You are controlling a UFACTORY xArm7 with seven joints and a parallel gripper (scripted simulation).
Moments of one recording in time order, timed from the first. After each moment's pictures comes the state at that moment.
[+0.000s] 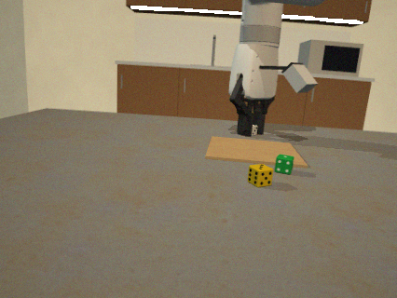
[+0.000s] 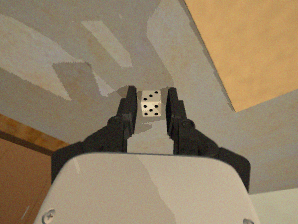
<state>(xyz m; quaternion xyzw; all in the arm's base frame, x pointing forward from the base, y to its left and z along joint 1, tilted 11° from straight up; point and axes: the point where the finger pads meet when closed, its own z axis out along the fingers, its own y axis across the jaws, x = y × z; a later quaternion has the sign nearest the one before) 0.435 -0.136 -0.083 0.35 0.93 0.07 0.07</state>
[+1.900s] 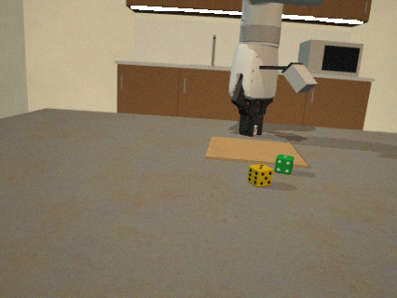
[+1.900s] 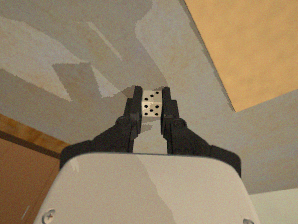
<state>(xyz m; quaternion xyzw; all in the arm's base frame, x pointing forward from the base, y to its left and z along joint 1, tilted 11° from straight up) 0.435 -0.136 -0.083 0.35 0.93 0.07 0.07</state>
